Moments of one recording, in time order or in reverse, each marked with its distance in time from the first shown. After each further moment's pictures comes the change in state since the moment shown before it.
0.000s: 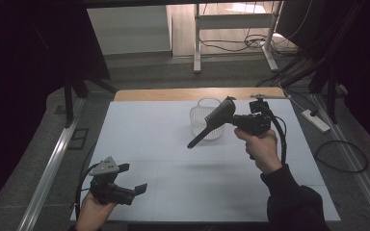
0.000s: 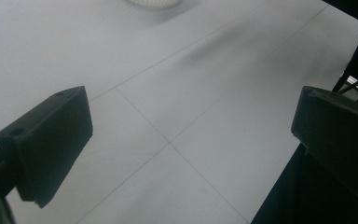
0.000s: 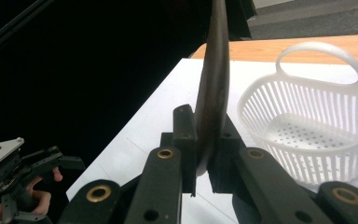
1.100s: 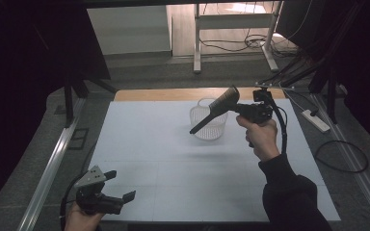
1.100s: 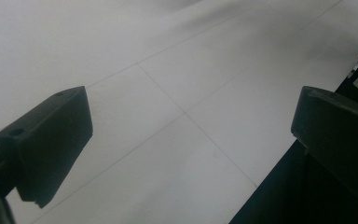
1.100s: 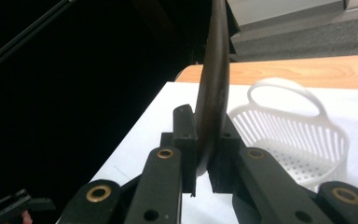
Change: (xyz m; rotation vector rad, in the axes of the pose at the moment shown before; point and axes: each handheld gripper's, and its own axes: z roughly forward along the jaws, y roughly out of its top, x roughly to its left) left arm -0.003 -0.023 -0.026 0.012 0.069 -0.008; right arm -0.018 0.024 0.005 -0.072 -0.048 0.043
